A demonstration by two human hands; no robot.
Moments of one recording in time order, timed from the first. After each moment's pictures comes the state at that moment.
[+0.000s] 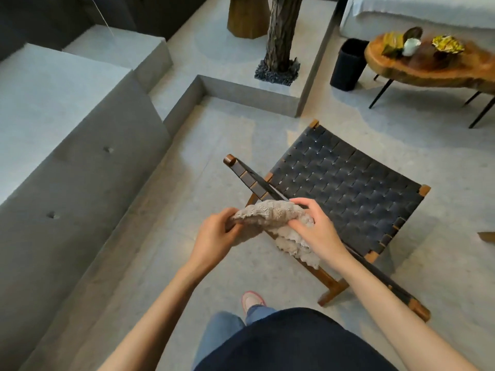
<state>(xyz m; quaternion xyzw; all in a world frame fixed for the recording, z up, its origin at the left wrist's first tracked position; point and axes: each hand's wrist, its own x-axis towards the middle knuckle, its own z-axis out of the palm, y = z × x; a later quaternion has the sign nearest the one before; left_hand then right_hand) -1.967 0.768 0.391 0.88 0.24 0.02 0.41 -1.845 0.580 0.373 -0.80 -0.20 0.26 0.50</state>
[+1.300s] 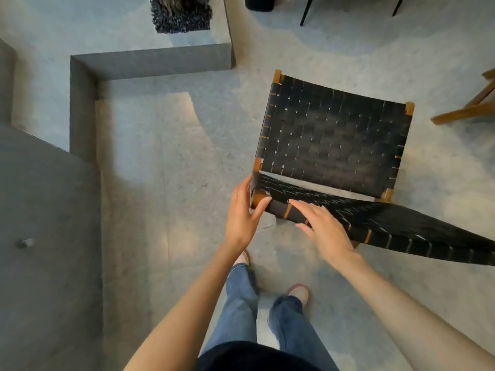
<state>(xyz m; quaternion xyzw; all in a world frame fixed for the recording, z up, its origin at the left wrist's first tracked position) -1.771 0.979 0.229 0.81 0.10 -0.09 0.57 -1.784 0.788 0.252 -0.96 -0.08 0.20 0.16</state>
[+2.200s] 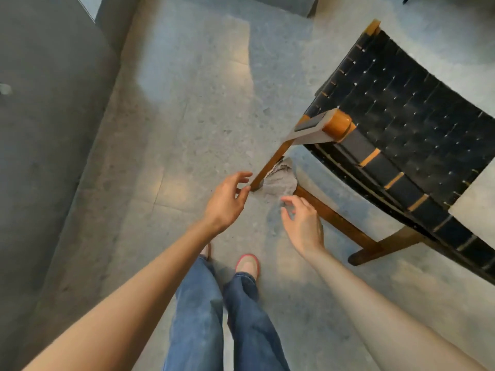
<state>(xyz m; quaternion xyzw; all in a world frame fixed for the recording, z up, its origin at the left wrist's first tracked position) -1.886 1.028 0.080 0.82 0.20 -0.13 0.51 -1.856 0.847 0.079 -0.94 -0.06 0.23 0.23</state>
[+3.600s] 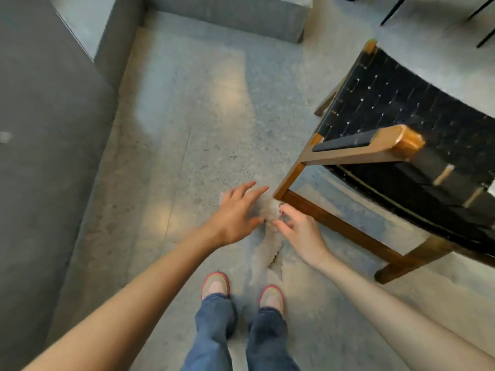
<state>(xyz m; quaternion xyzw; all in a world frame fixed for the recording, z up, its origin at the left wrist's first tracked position) -1.869 1.118 0.076 0.89 -0.01 -0.24 0.39 -1.853 0.936 0.070 -0.90 -0.10 0.26 0.35</state>
